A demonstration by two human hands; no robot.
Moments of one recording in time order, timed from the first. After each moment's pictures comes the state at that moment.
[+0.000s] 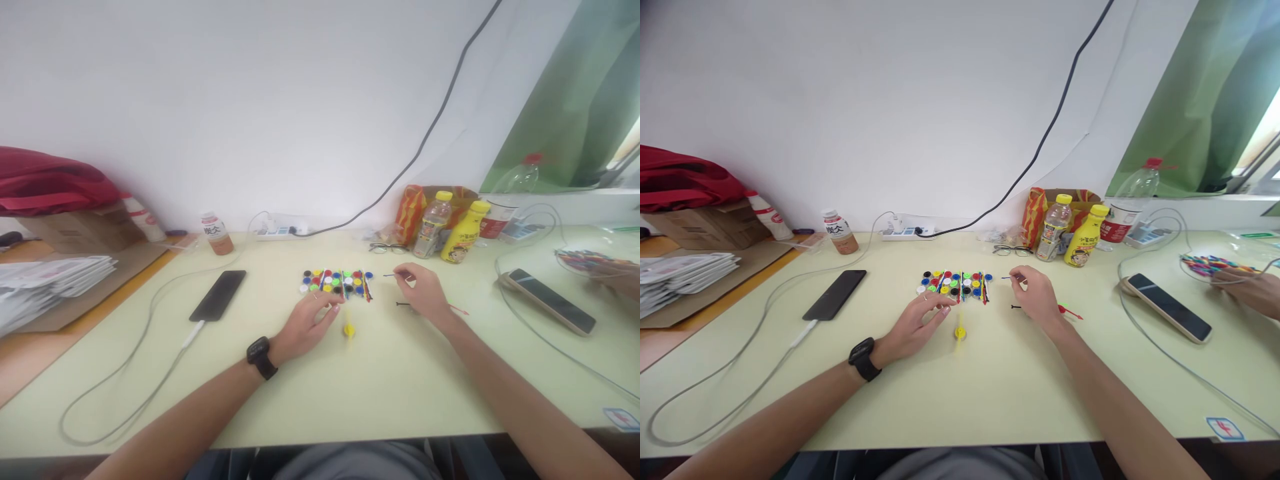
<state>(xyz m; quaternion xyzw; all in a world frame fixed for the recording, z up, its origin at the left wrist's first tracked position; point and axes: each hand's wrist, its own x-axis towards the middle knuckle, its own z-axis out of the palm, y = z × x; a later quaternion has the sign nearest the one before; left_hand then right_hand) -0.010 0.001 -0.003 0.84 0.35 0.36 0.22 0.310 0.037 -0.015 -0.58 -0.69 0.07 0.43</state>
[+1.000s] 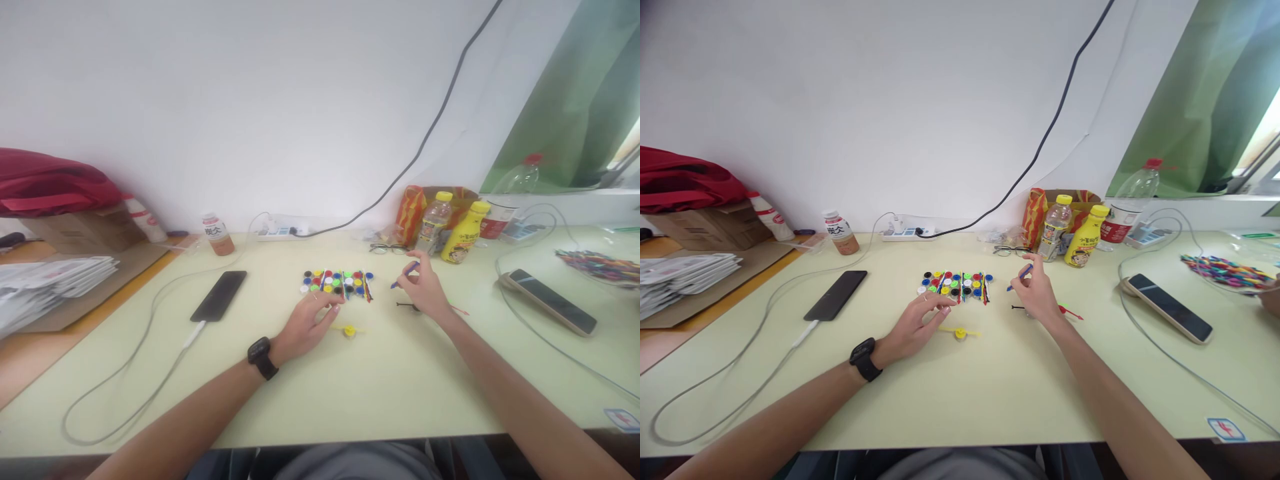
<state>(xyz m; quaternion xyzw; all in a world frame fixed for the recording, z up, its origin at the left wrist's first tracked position) -0.011 0.000 -0.003 0.84 0.35 0.36 0.22 0.303 0.030 -0.004 -0.59 -0.59 0.24 0.49</state>
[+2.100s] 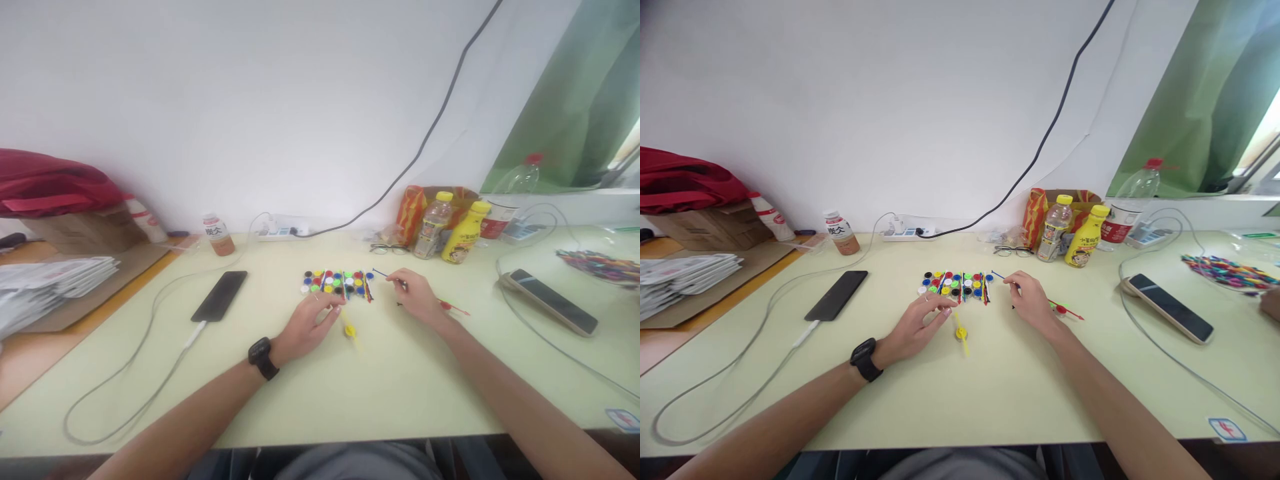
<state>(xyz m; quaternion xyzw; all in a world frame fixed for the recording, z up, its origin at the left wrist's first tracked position) -0.011 0.000 -0.003 0.84 0.35 0.36 0.22 0.309 0.044 -0.033 -0.54 -0.74 0.11 0.39</state>
